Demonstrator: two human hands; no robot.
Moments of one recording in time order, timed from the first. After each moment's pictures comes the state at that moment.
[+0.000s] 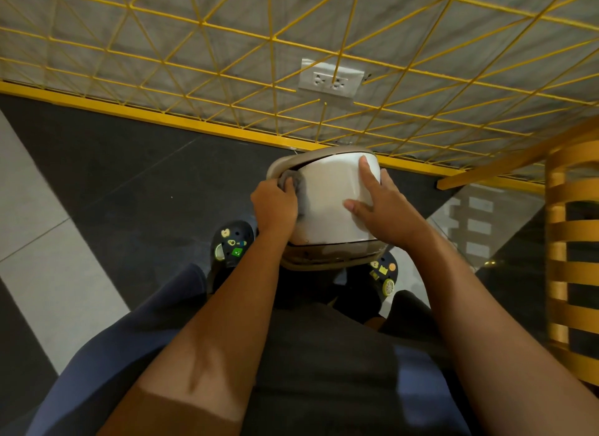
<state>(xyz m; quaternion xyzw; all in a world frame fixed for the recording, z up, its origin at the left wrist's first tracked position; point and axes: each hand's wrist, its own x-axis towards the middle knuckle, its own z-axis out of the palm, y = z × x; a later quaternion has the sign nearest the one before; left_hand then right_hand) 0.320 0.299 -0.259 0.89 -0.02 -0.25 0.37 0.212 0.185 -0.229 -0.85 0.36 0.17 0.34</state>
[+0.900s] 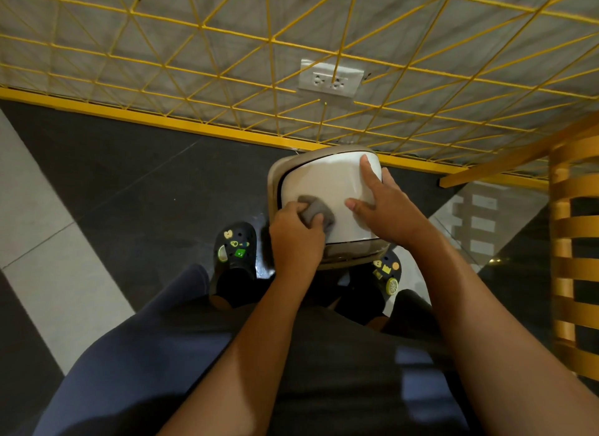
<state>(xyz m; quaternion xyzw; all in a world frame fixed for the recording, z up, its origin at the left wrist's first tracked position) 0.269 0.316 -0.242 0.88 -0.07 -0.26 0.40 0.212 0.186 -0.230 -0.85 0.37 0.16 0.34</state>
